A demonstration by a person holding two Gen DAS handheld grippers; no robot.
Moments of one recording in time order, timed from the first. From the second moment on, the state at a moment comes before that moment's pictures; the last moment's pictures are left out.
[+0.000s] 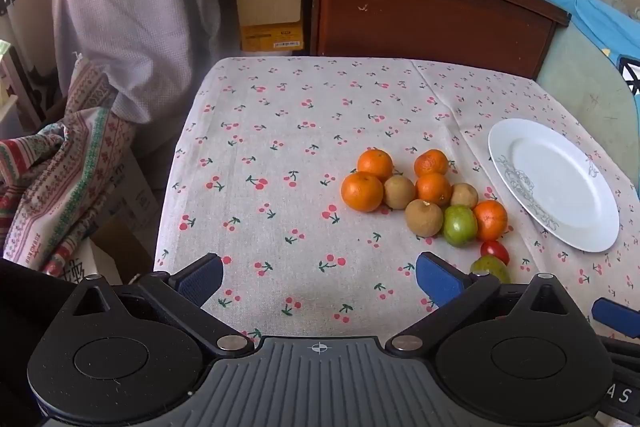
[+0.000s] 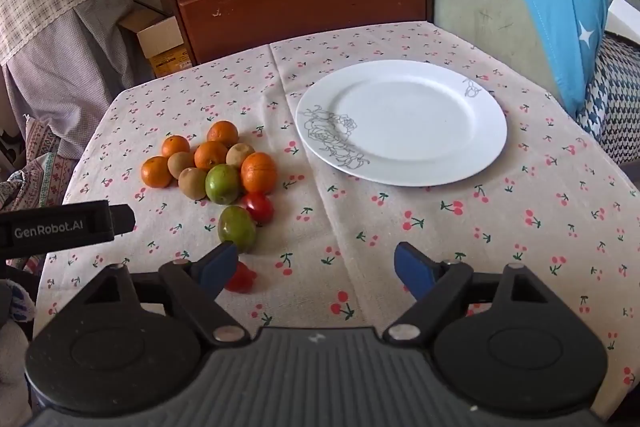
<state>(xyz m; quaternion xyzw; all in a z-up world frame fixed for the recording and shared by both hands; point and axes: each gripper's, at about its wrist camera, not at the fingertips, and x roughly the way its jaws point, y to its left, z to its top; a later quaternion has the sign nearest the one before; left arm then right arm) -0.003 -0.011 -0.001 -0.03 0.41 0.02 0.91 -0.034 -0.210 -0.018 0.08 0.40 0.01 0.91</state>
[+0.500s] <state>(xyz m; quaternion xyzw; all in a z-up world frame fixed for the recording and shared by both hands) 0.014 -0.021 0.004 -0.01 0.45 0.03 0.89 -0.002 -0.209 -0.013 0.08 0.43 -0.04 0.90</state>
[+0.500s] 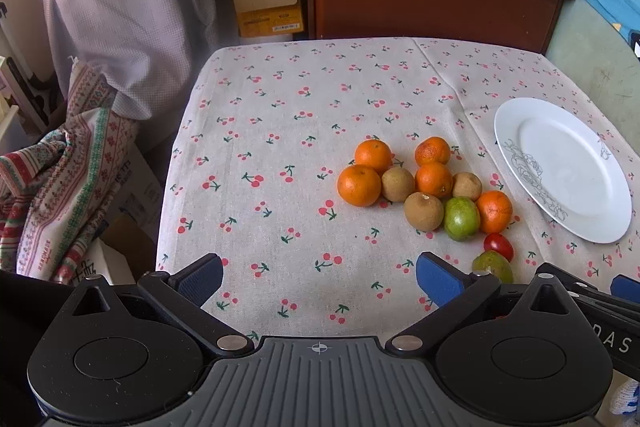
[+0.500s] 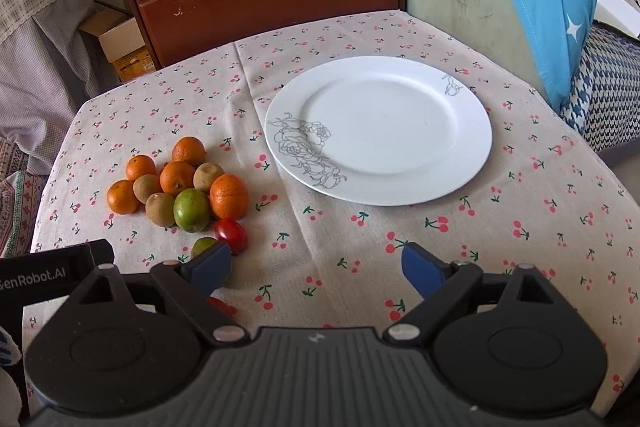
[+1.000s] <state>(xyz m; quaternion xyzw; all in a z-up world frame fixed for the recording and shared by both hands) 0.038 -0.027 0.002 -0.01 0.46 0.04 0.89 0.018 -0.205 -0.016 0.06 0.45 -0.06 0.89</state>
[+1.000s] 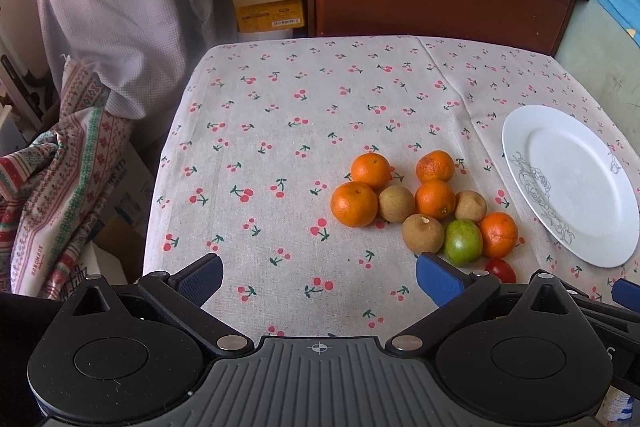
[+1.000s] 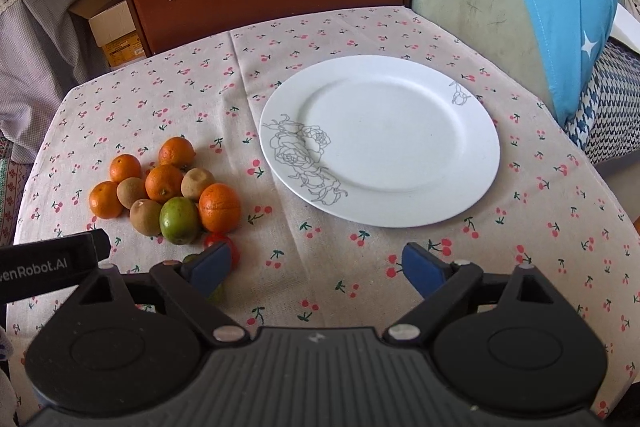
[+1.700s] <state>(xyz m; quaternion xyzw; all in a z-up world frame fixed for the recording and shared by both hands) 0.036 -0.021 -0.001 -0.01 0.46 0.05 0.89 0.018 -0.195 -0.018 0.03 0.44 -0.06 0.89</state>
